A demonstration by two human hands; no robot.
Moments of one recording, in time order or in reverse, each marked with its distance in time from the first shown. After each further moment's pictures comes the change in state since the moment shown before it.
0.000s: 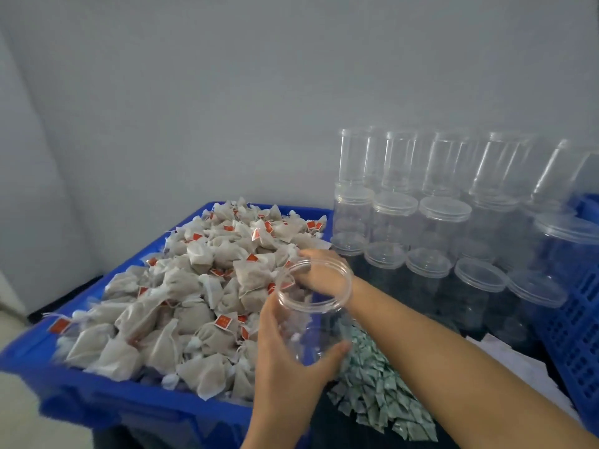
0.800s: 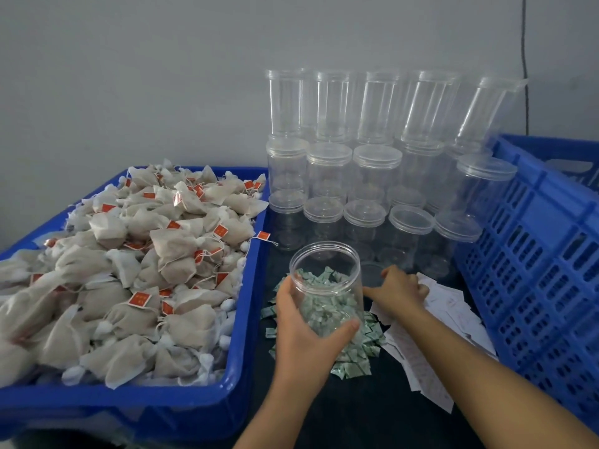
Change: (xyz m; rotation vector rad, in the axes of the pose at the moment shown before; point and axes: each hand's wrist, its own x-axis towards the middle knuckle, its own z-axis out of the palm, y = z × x) left_hand -0.021 -0.039 0.085 0.022 -0.230 -0.176; right_hand -0.117 0.210 -0.002 -0.116 0.261 0.750
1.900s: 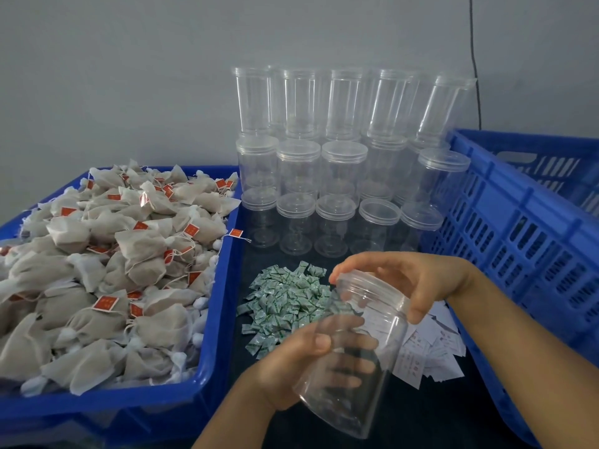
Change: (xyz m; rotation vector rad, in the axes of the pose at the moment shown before) left_hand 0.002 0.002 -0.001 -0.621 -1.084 -0.451; right_hand -0.061 0.009 -0.132 0.703 -1.213 -0.999
